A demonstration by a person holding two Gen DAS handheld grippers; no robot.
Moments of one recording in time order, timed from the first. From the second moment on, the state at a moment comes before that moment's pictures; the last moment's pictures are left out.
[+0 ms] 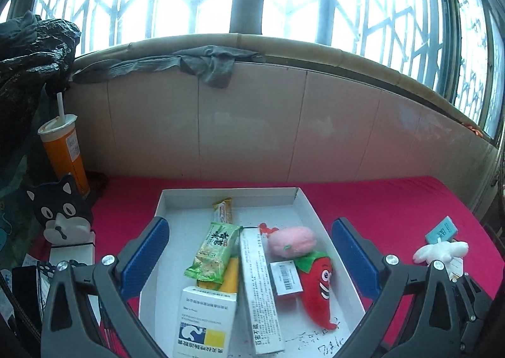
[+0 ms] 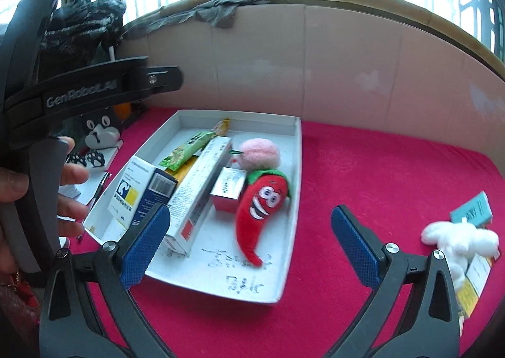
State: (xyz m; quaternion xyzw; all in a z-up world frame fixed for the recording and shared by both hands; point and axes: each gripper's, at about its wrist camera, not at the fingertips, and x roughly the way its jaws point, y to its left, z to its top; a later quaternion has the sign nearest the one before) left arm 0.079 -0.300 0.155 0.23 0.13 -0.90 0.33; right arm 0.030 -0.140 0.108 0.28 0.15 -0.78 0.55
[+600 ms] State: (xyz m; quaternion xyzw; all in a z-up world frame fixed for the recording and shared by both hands) left arm -0.005 -0.144 0.093 0.34 0.05 -0.93 0.08; right arm -0.130 0.031 0.085 0.34 0.06 -0.90 0.27
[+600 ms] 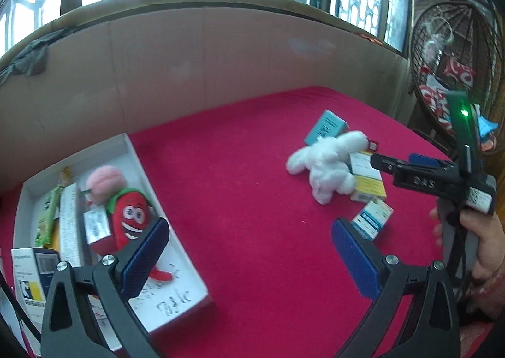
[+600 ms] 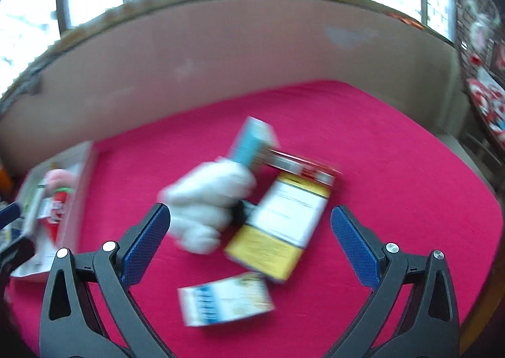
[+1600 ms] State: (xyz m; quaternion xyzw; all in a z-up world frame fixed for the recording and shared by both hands) left arm -0.100 -0.021 0.035 0.40 -0.11 -0.90 -0.14; right arm -0.192 0.088 0.045 0.39 0.07 -0.87 0.28
